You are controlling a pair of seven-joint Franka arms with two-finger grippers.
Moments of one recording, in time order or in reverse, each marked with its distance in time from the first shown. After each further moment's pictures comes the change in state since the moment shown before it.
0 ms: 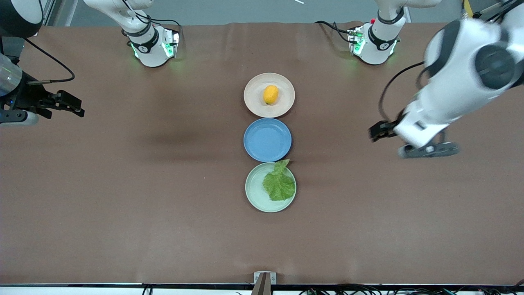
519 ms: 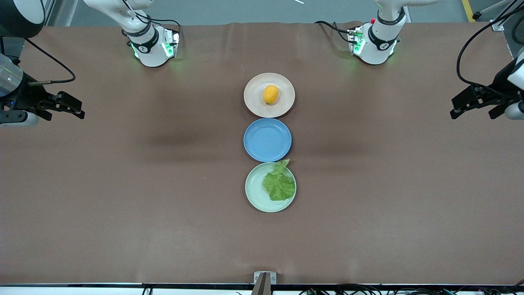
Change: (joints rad) left arm 0.203 -0.241 0.080 0.005 0.015 -0.136 0.362; right arm 0.003 0.000 0.003 -0.005 -0.001 0.025 0.000
